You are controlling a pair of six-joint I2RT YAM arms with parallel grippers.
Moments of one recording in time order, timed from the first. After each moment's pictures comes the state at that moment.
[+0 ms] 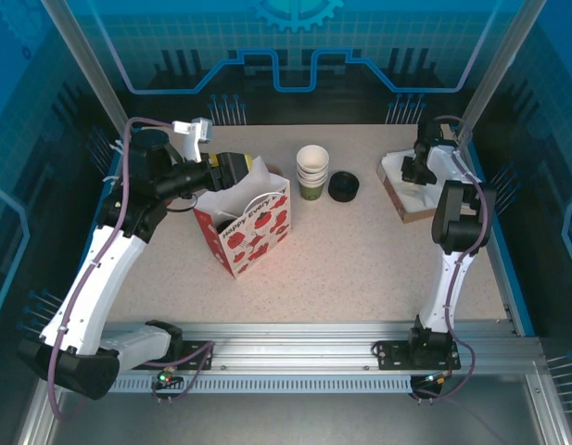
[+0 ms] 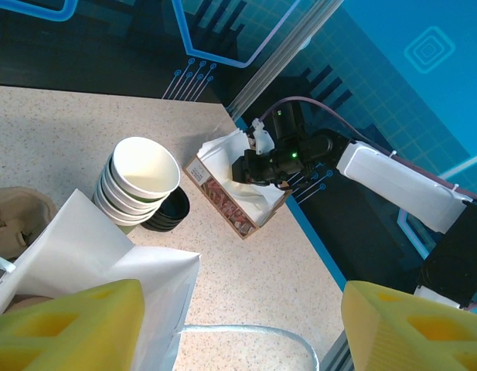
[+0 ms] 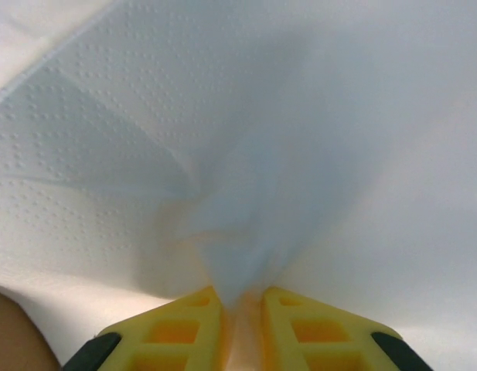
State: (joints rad) left arm -0.25 1.14 1.34 -0.51 0.56 -0.50; right arm -0.13 2.19 1.79 -0.77 0.07 0.17
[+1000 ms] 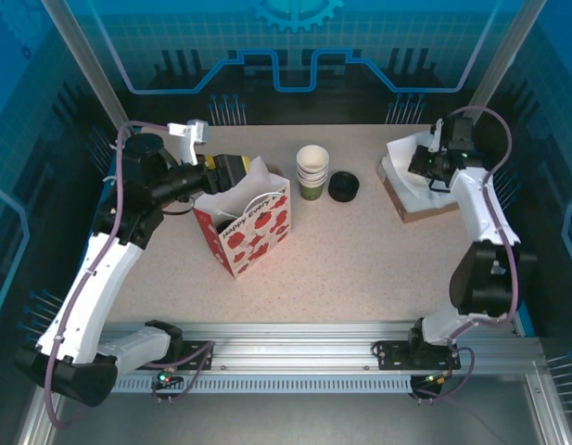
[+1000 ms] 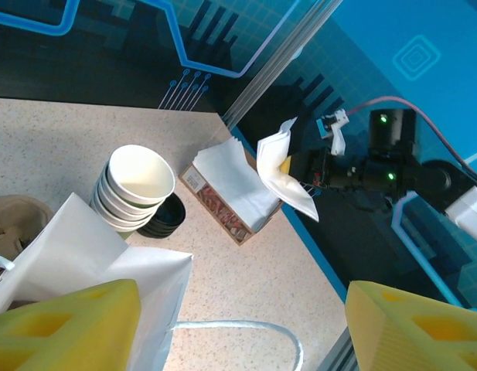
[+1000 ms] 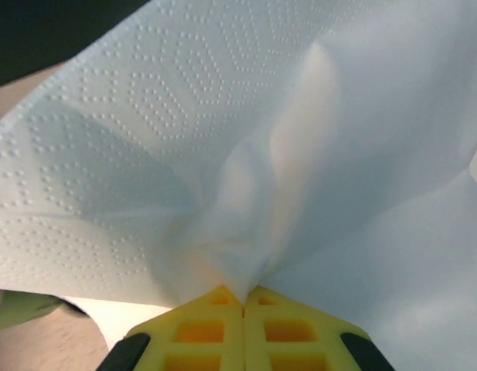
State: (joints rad) left arm -0.25 1.10 1.32 -0.48 0.56 -0.51; right arm -0.11 1.55 1.41 -0.65 -0.14 0.24
